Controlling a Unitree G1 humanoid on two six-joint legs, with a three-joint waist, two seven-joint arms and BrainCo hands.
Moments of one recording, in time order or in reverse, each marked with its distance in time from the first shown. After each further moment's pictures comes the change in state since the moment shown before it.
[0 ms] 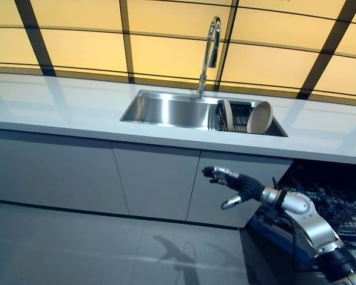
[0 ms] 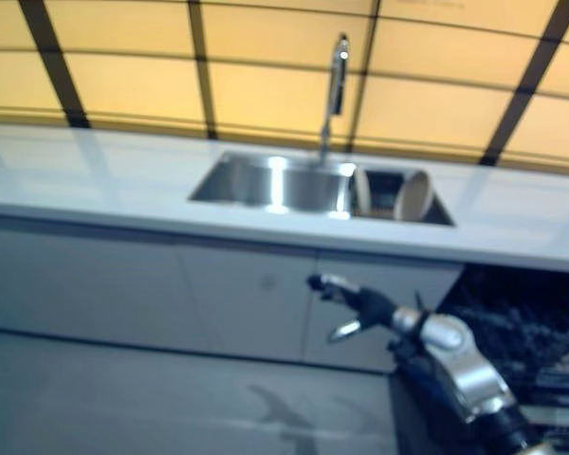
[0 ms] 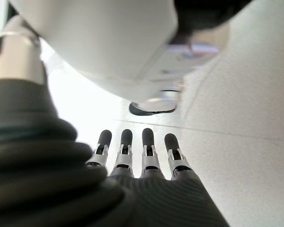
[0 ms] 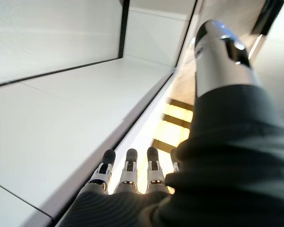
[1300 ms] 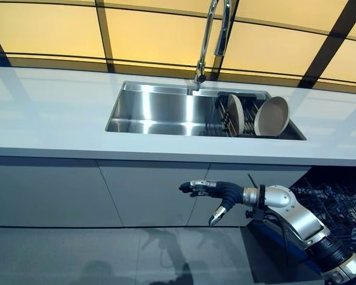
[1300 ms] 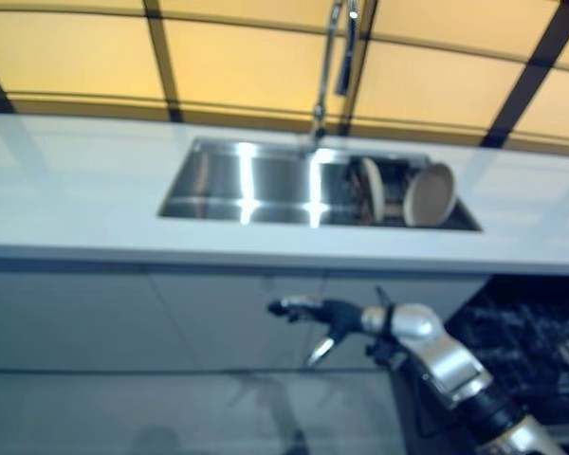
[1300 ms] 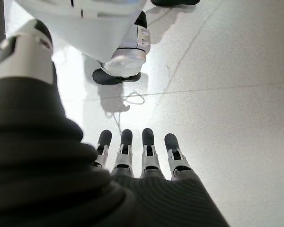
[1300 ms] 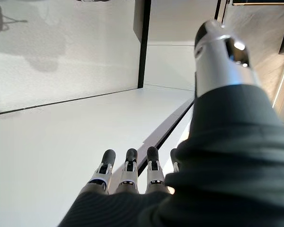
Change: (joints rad) left arm -0.051 0.043 -0.042 0.078 0.029 0.003 -0.004; right arm -0.074 -0.006 0.209 -0.080 -0.050 0.076 0.113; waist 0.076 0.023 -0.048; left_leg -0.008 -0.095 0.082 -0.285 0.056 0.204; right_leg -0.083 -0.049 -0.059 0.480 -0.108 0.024
